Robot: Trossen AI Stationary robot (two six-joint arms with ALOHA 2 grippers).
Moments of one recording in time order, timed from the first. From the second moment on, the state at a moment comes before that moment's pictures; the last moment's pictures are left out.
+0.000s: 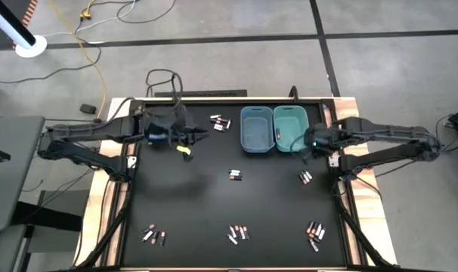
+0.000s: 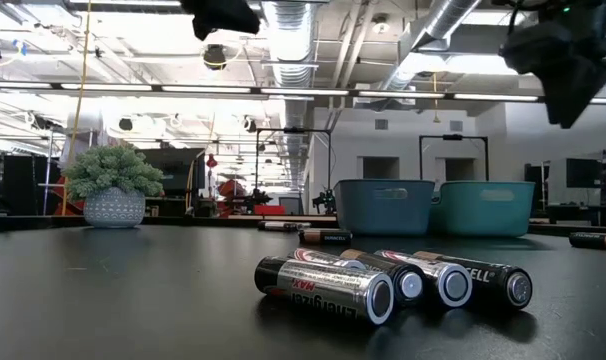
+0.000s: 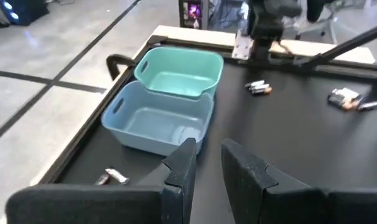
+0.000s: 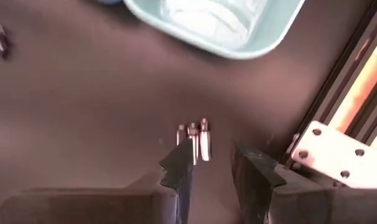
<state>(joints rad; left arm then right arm) 0.10 1.13 1.11 -0.38 -0.18 -0.04 -0.08 0.97 0.97 -1.40 0.13 1.05</state>
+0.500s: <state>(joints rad) -0.10 1.13 1.11 -0.41 -0.24 -0.16 0.10 0.97 0.70 -1.24 0.10 1.20</state>
